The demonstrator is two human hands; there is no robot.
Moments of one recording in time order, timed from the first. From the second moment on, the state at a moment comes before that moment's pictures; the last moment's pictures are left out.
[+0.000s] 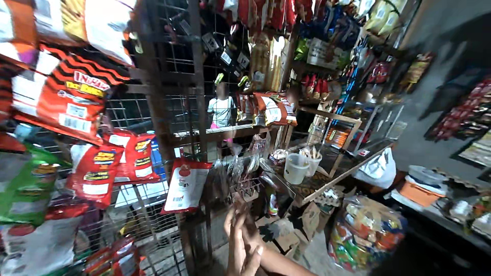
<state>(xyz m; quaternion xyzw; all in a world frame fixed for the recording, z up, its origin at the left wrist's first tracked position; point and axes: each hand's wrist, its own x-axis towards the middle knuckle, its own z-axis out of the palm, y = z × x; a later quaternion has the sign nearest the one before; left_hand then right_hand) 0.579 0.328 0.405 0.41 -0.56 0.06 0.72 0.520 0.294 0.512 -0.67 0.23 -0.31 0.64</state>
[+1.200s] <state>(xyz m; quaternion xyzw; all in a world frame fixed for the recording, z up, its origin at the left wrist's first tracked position) 0.639 0.371 0.407 0.53 -0.64 -0.17 0.52 0.500 0.220 0.418 -0.58 -0.26 -0.03 0.77</state>
